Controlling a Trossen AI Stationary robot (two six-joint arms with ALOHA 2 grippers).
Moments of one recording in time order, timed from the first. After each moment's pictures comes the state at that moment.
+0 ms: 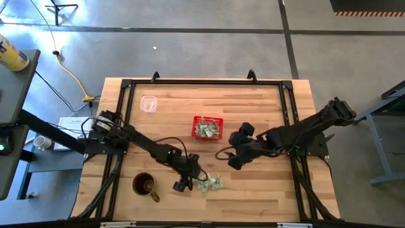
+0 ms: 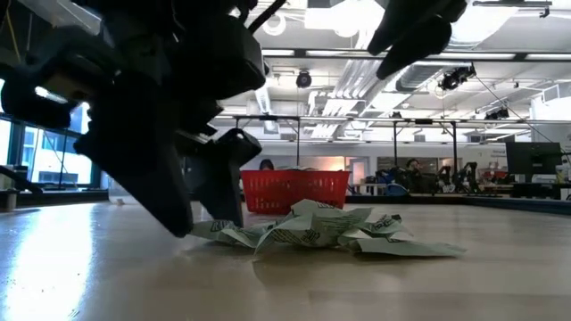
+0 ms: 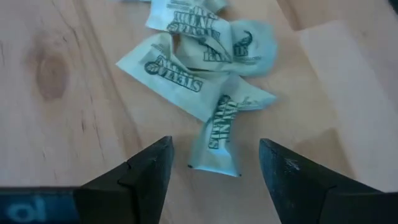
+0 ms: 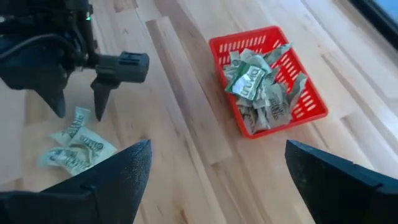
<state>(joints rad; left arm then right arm) -0.35 1.87 0.99 -0.04 0.13 -0.03 0.38 1.44 1.13 -0.66 0.50 0.63</state>
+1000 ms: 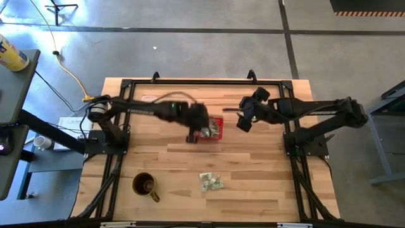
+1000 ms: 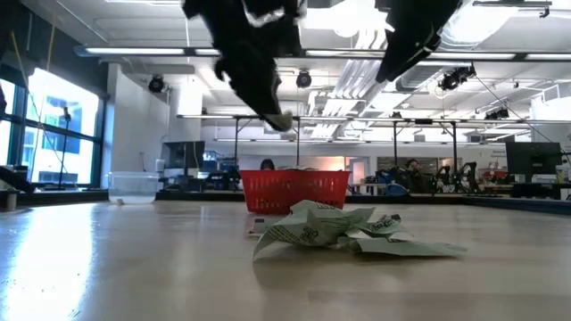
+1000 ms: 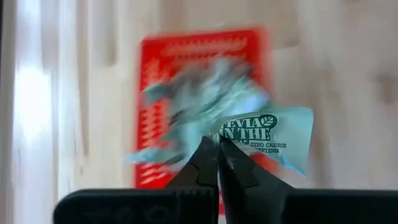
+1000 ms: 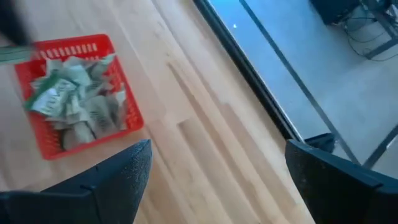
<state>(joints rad) 0.08 1.73 1.34 -0.62 -0.08 0.26 -0.02 1.25 1.13 -0.84 0.58 0.25</state>
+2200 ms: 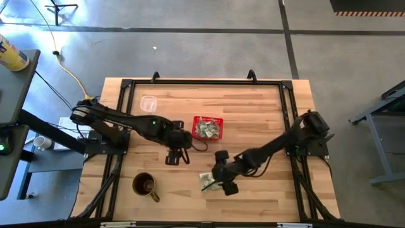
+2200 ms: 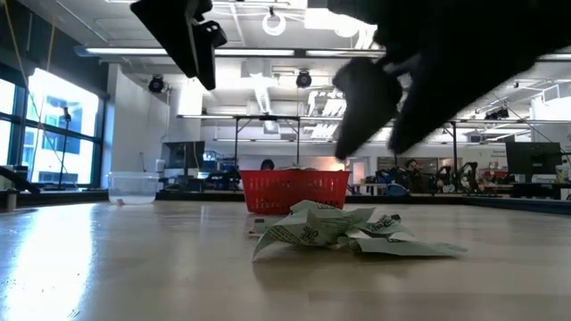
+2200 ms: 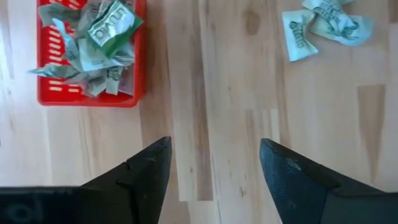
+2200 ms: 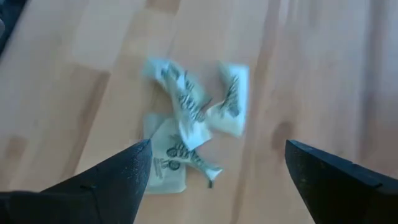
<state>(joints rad) -0.21 1.55 1.35 -0.99 -0.15 -0.09 0.43 1.83 1.17 -0.32 0.11 0.17</state>
